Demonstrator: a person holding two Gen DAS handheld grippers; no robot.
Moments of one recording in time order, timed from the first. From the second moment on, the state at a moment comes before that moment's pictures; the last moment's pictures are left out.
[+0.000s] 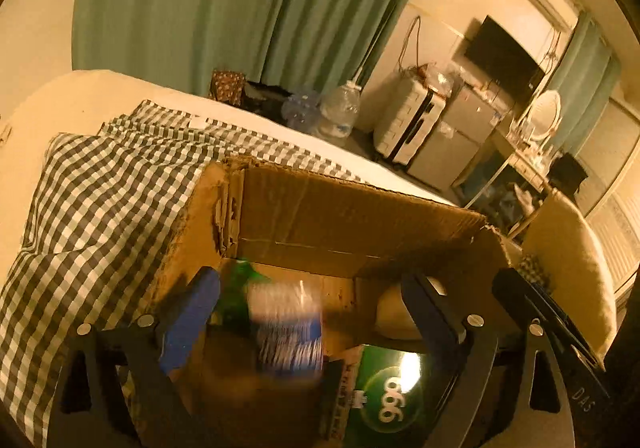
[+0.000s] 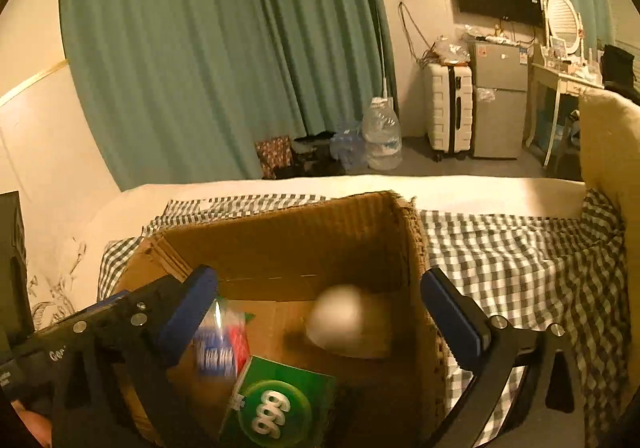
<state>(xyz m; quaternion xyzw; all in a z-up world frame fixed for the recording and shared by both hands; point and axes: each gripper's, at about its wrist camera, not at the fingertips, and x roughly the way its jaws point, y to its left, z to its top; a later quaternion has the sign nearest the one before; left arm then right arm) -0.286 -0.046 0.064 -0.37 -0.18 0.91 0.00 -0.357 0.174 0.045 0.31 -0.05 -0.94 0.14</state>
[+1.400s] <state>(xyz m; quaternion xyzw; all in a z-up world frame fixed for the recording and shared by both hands) -0.061 -0.024 0.026 -0.37 -0.13 0.92 -0.03 -0.145 0.233 -0.009 0.36 -0.02 -0.93 0.08</state>
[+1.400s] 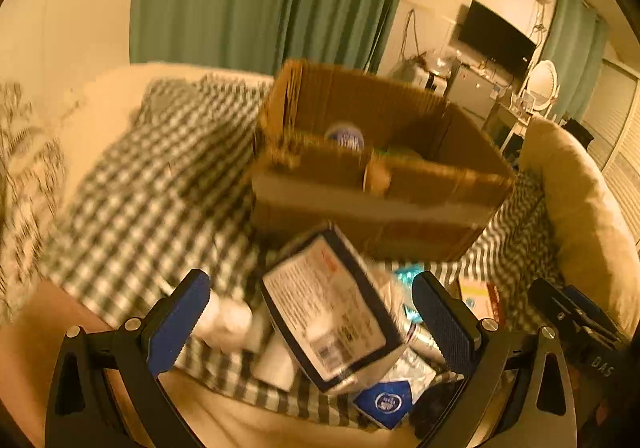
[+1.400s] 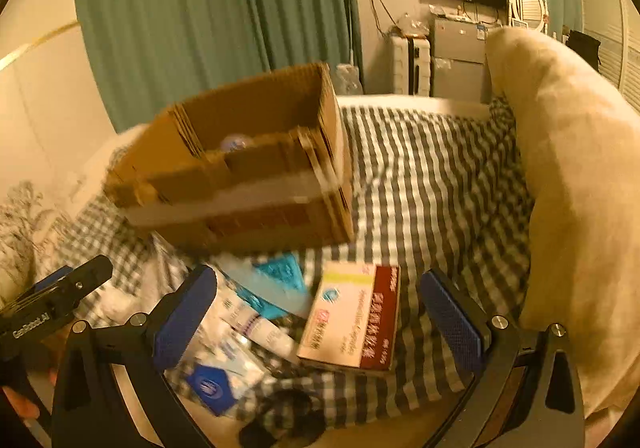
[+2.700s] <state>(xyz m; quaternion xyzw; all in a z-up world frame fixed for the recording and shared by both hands) -0.089 0.013 -0.034 -0.39 -0.09 0.92 0.04 -0.189 0.229 -0.096 0.47 0.00 -0.89 0.01</state>
